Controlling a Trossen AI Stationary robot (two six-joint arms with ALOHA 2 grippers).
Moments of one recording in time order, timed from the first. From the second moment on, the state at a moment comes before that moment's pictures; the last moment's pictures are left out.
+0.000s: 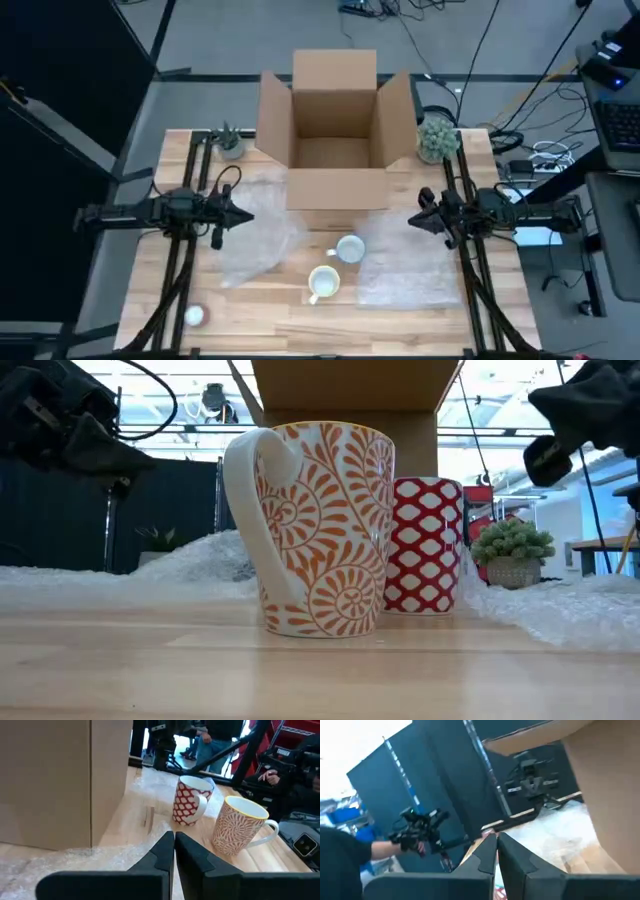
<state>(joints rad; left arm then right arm) 0.07 0.10 0.07 -0.14 0.12 -0.18 0.01 0.01 0.02 0.16 -0.14 0.49</state>
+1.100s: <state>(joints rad) 0.07 0.10 0.07 -0.07 0.05 -0.36 0.01 1.06 0.50 -0.61 0.28 0.45</state>
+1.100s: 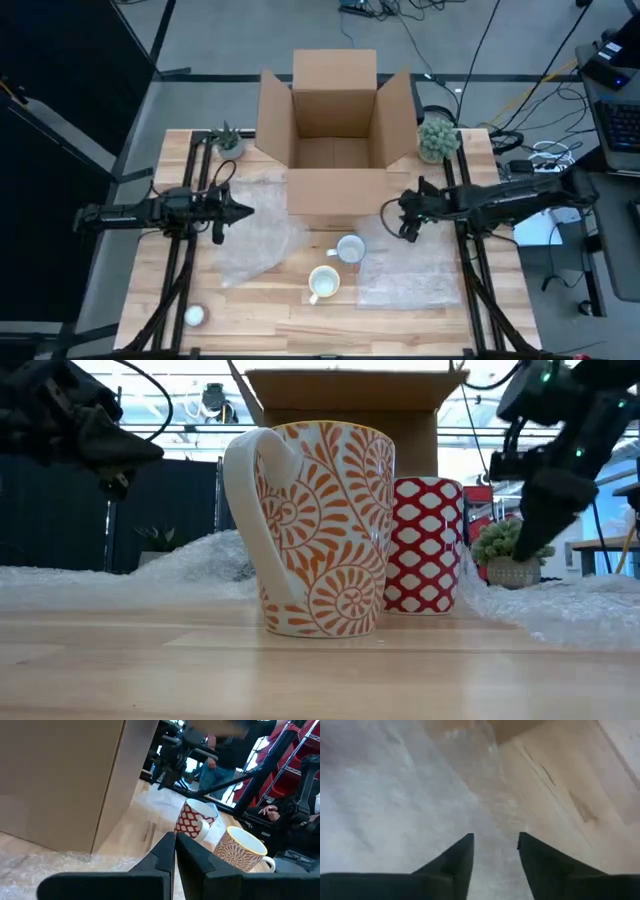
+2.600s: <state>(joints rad) 0.07 0.10 0.07 -0.07 0.05 -0.36 0.07 1.14 0.62 -0.65 0.00 0.38</state>
